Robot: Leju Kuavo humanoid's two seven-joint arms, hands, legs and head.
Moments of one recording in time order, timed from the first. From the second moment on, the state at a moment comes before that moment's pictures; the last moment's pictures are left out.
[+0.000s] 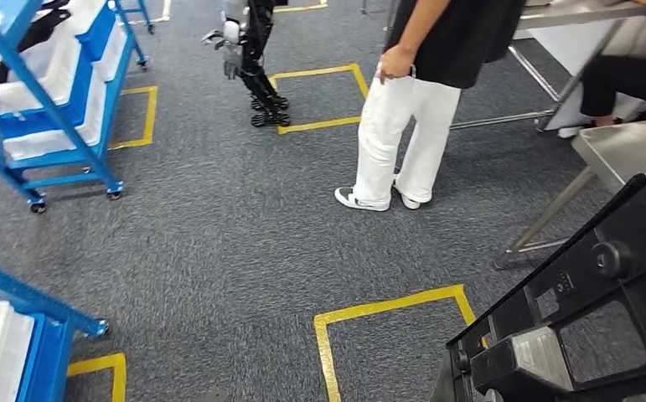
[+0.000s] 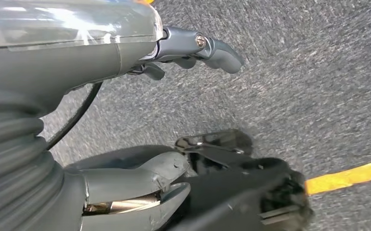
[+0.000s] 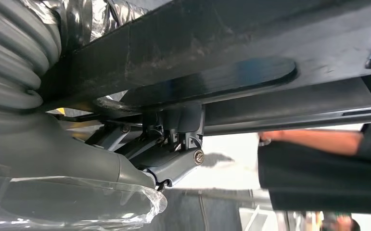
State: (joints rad) left arm -0.08 -0.20 0.23 -0.22 -0.57 0.20 -0.16; right arm 0.58 -0.32 0.61 -2.24 -0.20 -0.69 -0.51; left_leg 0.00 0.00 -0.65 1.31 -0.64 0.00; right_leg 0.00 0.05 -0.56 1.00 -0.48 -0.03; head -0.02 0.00
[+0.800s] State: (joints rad) left arm -0.08 -0.20 0.24 -0.22 -0.57 0.19 -0.16; right arm 0.58 -0.32 0.61 -2.24 -0.18 -0.69 -0.50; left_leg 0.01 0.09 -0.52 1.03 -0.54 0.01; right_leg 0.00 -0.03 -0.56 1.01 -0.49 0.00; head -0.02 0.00
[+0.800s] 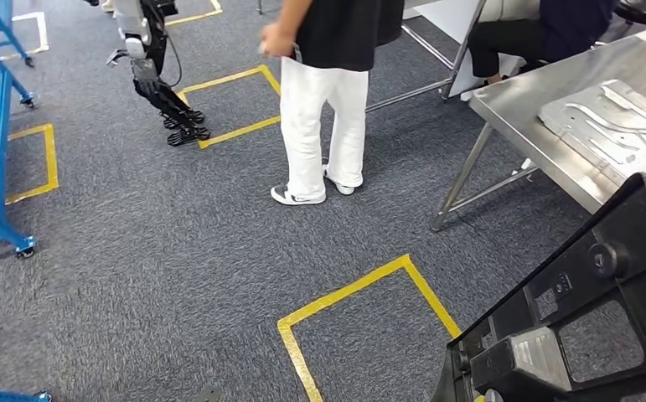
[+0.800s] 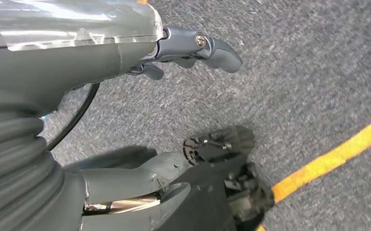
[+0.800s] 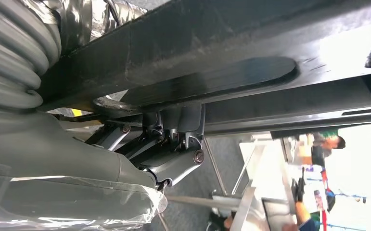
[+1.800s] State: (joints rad) left arm -0.08 -0.20 0.26 -0.22 -0.54 0.17 -0.16; right arm 0.55 -0.32 0.62 -2.21 -0.15 -0.67 -0.45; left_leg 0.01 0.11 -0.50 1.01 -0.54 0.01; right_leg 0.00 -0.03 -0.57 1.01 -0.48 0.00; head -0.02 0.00
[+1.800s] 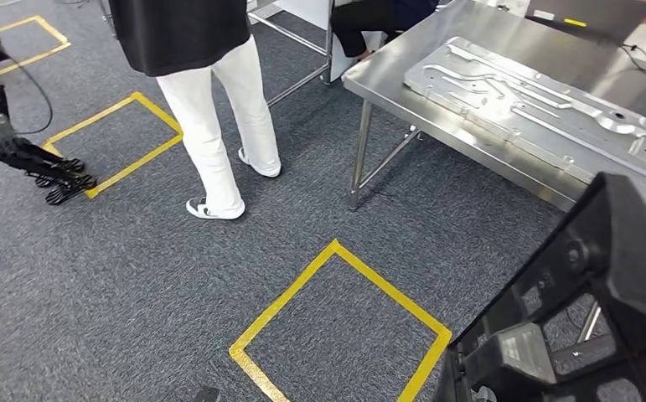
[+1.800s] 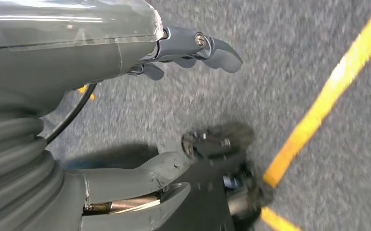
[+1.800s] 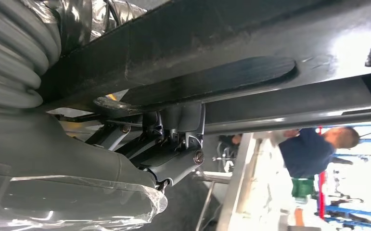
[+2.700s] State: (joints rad) left arm -0.07 -0.21 0.29 -0.22 -0.54 0.15 -0.23; right arm 0.52 -0.33 0.65 -2.17 -0.17 -0.67 -0.49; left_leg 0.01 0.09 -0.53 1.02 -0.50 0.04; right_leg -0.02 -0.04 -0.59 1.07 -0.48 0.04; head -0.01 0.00
